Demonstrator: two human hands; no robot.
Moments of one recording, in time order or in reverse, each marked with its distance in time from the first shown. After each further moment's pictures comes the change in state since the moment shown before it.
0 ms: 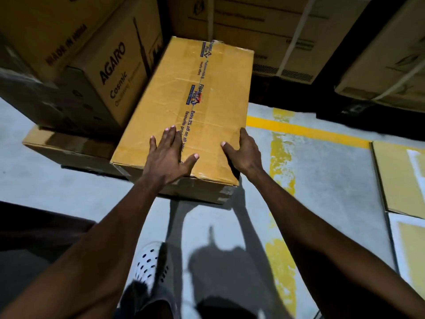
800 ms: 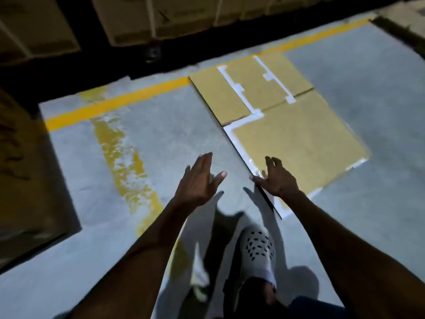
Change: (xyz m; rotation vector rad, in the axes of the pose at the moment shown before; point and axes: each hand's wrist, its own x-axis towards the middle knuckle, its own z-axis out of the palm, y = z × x) left_hand -0.108 0.476 0.188 -0.295 -0.507 0.667; right_hand -0.285 0.447 -0.284 -0.286 0.109 0.714
